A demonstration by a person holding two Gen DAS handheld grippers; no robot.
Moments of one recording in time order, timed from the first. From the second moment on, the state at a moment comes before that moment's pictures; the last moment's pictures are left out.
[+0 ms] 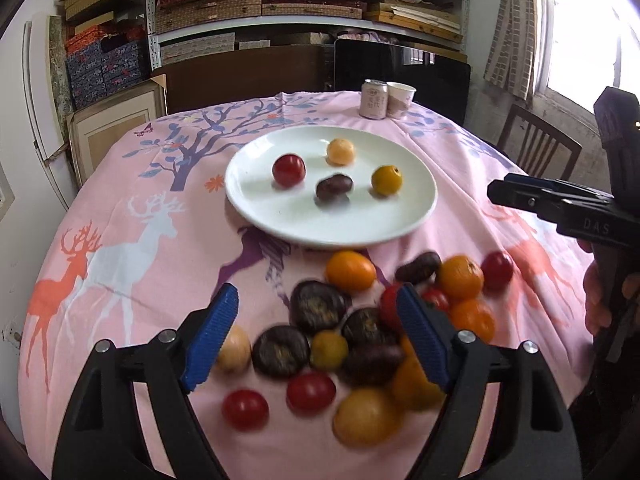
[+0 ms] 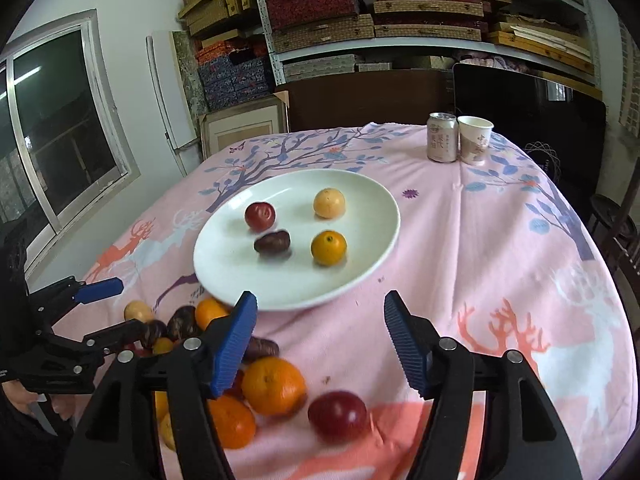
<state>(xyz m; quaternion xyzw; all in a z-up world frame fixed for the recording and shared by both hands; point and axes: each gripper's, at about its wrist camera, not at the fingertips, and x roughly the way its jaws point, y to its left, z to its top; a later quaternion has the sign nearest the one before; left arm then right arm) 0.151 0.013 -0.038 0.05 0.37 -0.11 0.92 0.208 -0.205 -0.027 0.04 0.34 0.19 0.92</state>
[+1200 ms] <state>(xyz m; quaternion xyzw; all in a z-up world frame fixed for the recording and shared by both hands) 0.077 0.013 -0.055 0.02 0.36 -0.13 0.92 0.170 -0.235 -0.083 0.11 0.39 0.19 0.90</state>
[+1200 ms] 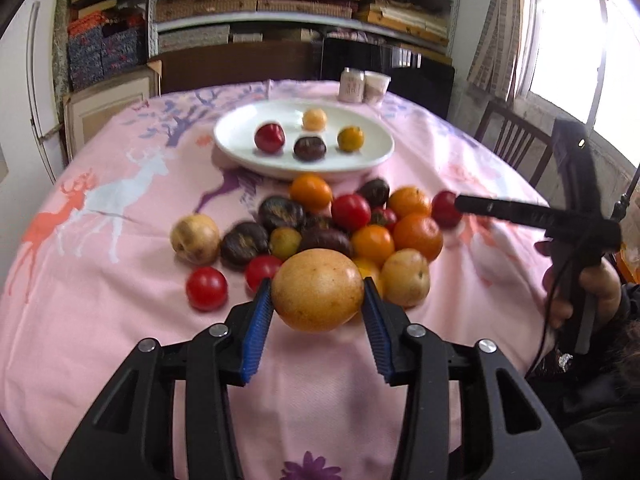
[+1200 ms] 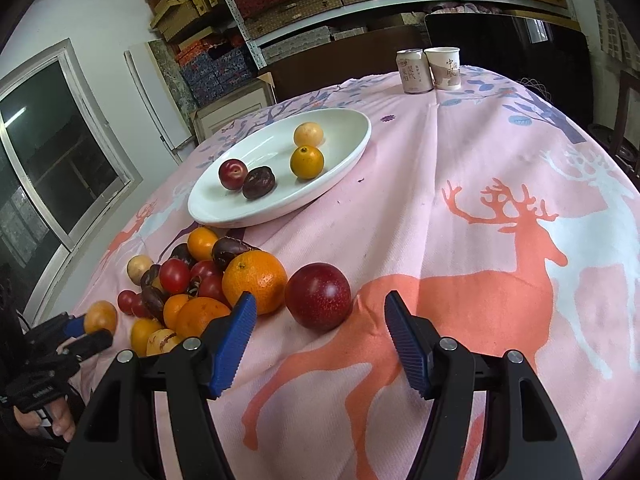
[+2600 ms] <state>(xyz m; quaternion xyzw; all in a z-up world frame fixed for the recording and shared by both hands) 0.087 0.021 -0.053 0.01 0.37 -0.13 0.92 0.184 -0.233 -0.075 0.12 0.40 0.18 0.89</state>
